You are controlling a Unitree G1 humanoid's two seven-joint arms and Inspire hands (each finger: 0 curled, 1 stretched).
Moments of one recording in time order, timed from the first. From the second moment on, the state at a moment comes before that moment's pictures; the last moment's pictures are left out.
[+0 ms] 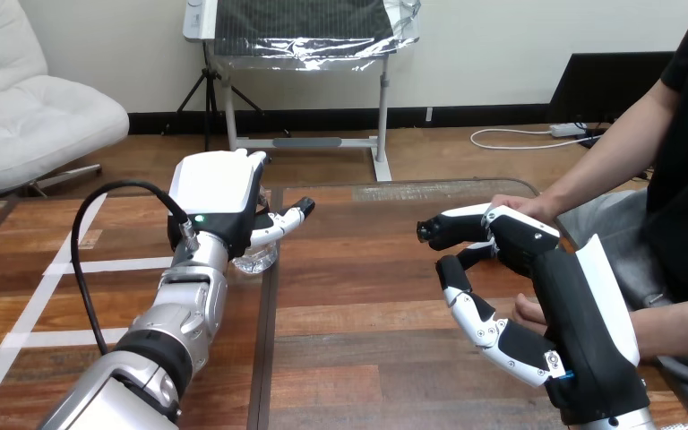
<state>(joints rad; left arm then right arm) -0.85 0.22 -0.54 1.30 0.79 0.00 0.51 0.33 -0.16 0.06 -0.30 -0.25 -0.50 0.03</state>
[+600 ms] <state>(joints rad) -0.85 0.22 -0.54 1.30 0.79 0.00 0.51 0.33 -0.16 0.06 -0.30 -0.25 -0.50 0.03</state>
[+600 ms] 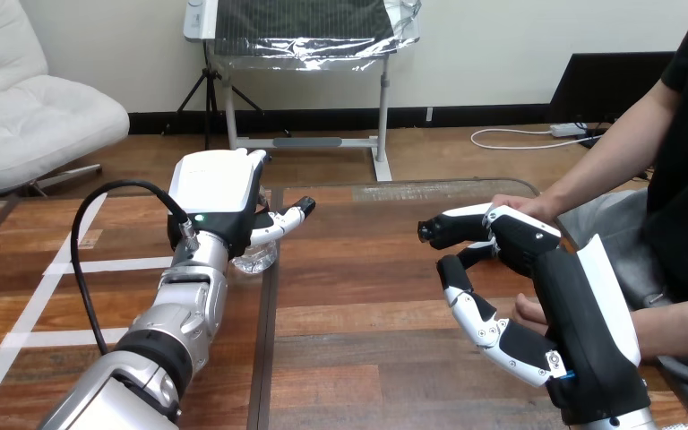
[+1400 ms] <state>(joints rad) -0.91 0.24 -0.54 1.29 0.78 0.02 0.34 0.33 -0.16 0.07 -0.30 -0.25 -0.50 0.03</state>
